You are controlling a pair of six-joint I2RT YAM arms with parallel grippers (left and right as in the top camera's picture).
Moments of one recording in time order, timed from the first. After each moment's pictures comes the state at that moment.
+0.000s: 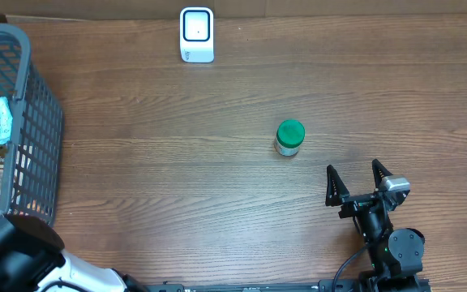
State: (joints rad) left arm 0.76 1.86 2.09 -1.25 0.28 -0.11; right arm 0.13 0.01 0.02 -0.03 -0.06 0.20
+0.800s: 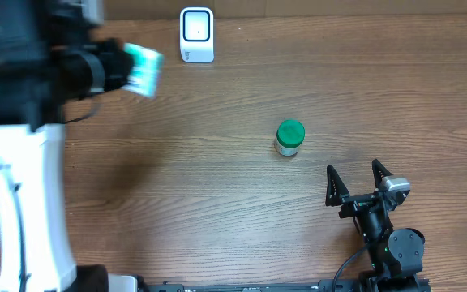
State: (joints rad) left arm -0.01 1.59 2.01 -1.28 0.37 -0.29; right arm 0.13 0.01 0.02 -0.03 -0.06 0.20
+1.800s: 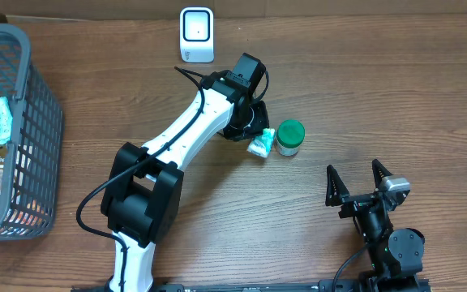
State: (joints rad) left arm -0.54 2.10 1.69 -0.89 0.27 -0.72; right arm 0.13 0.01 0.02 -0.03 -0.06 0.20
